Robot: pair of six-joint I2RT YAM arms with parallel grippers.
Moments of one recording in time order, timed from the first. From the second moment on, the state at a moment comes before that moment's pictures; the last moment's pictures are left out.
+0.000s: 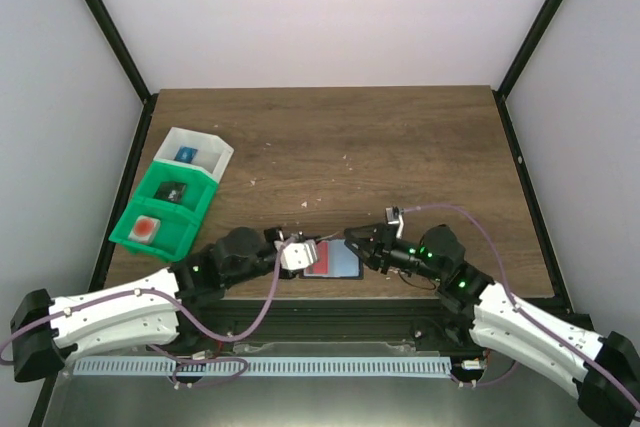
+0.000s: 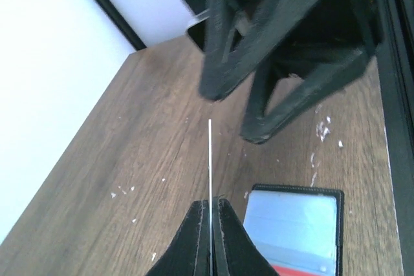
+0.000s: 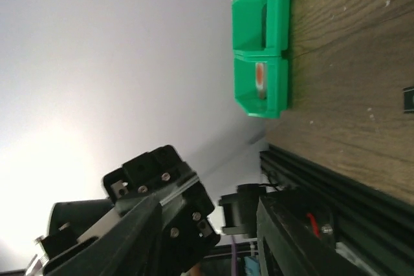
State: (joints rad) left arm -1.14 0.85 0.51 0.03 -0.07 0.53; right arm 0.79 0.66 0.23 0.34 -0.39 1.59
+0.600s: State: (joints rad) left arm -0.62 0.74 0.49 0.08 -0.08 -0.19; right arm 0.79 0.51 0.23 0.16 -0.34 1.43
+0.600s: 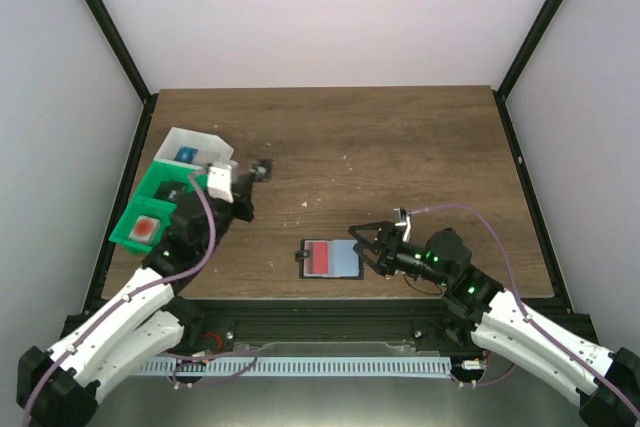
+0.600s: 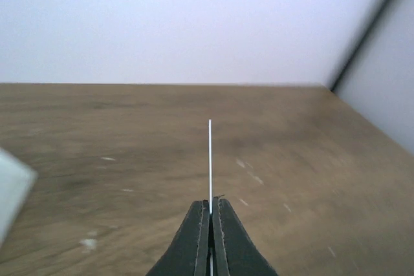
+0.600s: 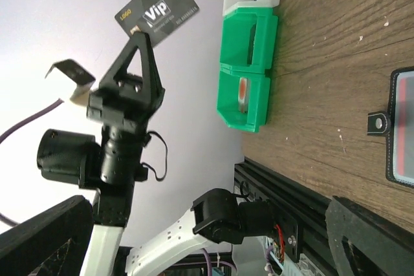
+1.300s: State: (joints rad) left arm 0.04 0.96 0.70 -0.34 -0.28 -1.04; right arm 0.79 0.52 0.23 0.19 -0.40 1.39
